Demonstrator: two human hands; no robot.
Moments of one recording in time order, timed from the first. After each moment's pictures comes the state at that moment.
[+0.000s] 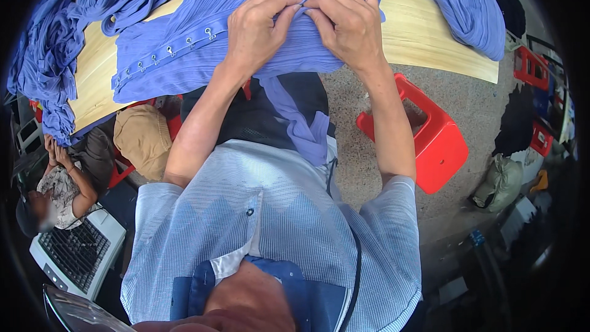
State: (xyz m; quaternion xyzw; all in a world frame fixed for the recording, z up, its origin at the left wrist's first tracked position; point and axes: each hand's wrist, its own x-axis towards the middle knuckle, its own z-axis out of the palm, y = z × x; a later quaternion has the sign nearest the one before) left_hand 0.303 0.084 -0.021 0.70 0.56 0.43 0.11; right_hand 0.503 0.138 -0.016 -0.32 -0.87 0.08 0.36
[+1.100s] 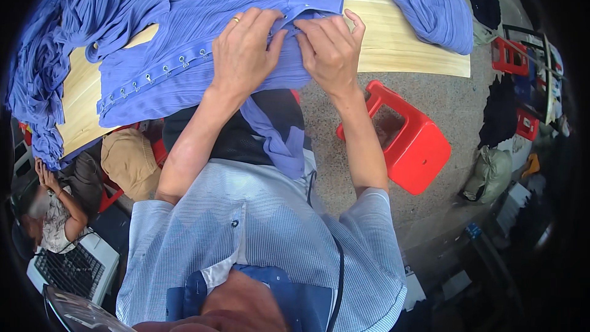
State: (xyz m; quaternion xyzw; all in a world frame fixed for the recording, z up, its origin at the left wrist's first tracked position) left_hand 0.338 0.084 0.000 0.72 0.60 0.34 0.03; right_hand 0.528 0.116 -0.024 -0.41 -0.83 0.00 0.38
